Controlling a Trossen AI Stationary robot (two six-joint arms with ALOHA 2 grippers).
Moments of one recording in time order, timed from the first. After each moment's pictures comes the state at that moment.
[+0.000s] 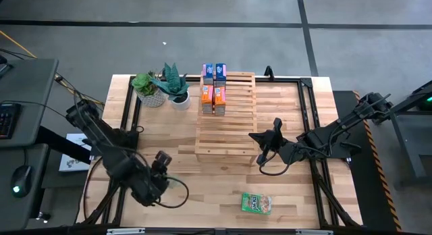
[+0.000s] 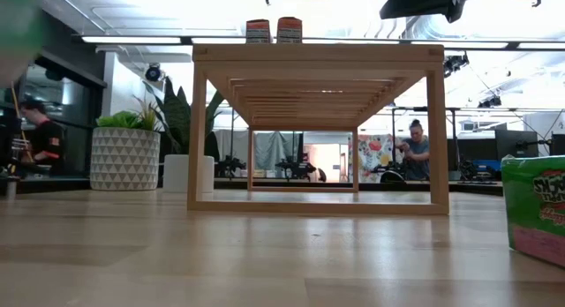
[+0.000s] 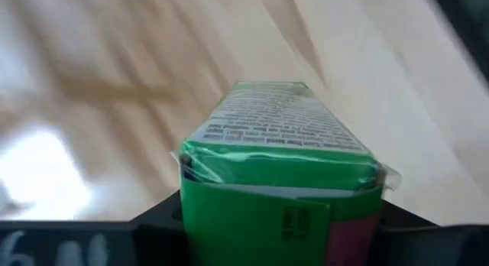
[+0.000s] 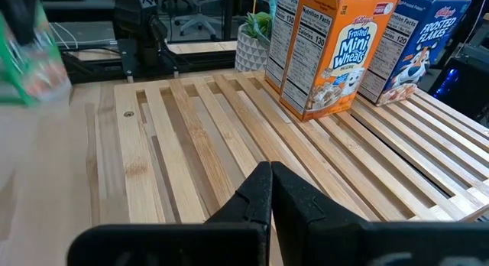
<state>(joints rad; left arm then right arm) -0.79 1.50 1.41 -1.27 -0.30 -0.16 0.50 1.16 0.79 -0.15 0.91 0.31</state>
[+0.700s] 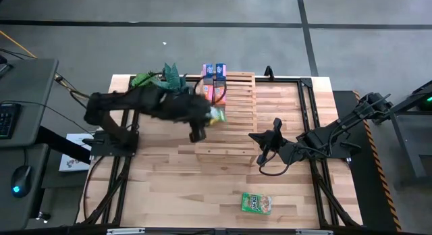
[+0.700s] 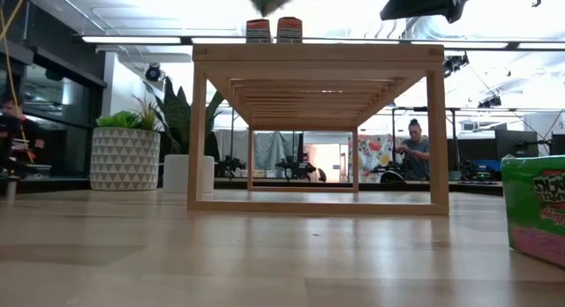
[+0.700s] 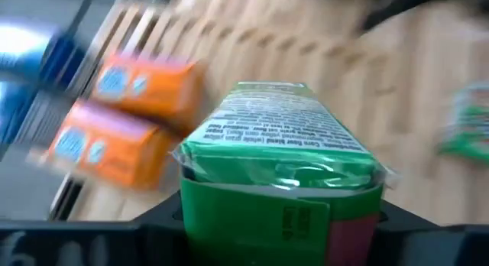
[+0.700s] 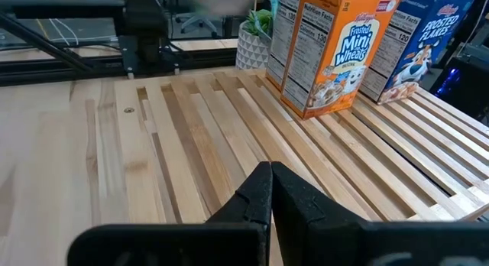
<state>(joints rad) -0.11 1.68 2.02 -1.27 -0.35 -0.24 0.50 1.16 0.79 -0.16 0.90 0.31</state>
